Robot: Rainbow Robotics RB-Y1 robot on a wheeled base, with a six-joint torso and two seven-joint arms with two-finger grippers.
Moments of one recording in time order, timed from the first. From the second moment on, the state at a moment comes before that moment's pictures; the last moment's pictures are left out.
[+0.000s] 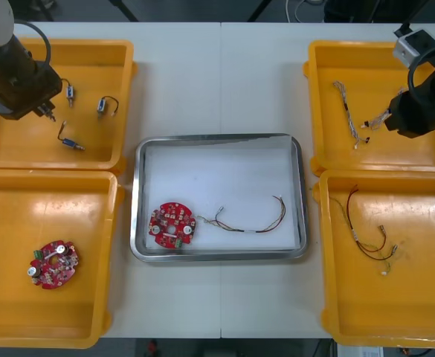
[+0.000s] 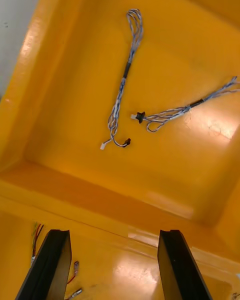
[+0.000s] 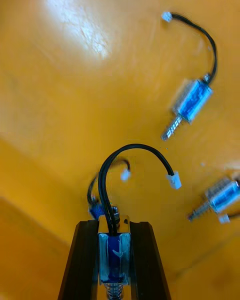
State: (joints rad) right arm -0.63 -0.64 -0.10 -1.95 -0.57 1.92 1.63; left arm -0.93 0.74 -0.17 -1.19 0.64 1.60 -0.65
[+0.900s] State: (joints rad) right arm -0.99 -0.57 -0.20 -1.22 -0.32 1.82 1.21; left arm -0.82 0.75 -0.37 -1.91 0.89 1.82 -0.65
